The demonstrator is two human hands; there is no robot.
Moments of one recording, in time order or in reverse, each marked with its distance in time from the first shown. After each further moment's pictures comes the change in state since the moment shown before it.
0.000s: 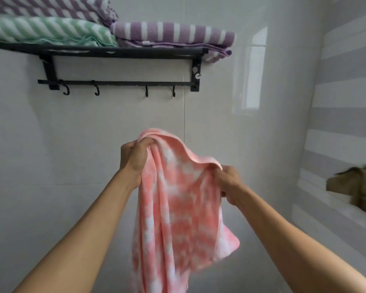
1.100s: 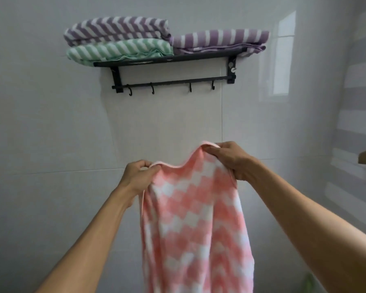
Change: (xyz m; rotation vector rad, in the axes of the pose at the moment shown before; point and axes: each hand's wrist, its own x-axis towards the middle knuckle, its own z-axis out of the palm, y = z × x) left_hand -0.097 0.018 -0.216 0.463 -0.116 -0.020; right_hand -0.176 -0.089 0.078 0.118 -0.382 -0.087
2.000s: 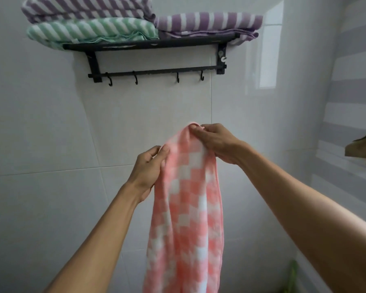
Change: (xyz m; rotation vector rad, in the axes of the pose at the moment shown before) left_hand 0.024 0.010 0.055 -0.398 -0.287 0.091; right_hand 0.040 -0.013 0.001 -0.076 -0.070 -0.170
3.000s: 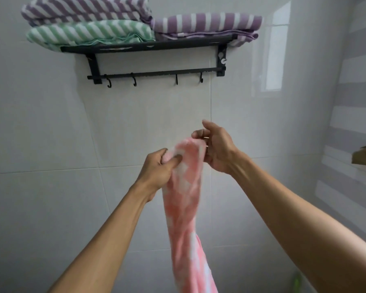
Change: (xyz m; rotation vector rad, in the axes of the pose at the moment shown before) left_hand 0.015 -0.009 0.043 0.270 0.098 0.058; right_hand 0.004 0.013 -0.017 0.455 -0.002 0.164
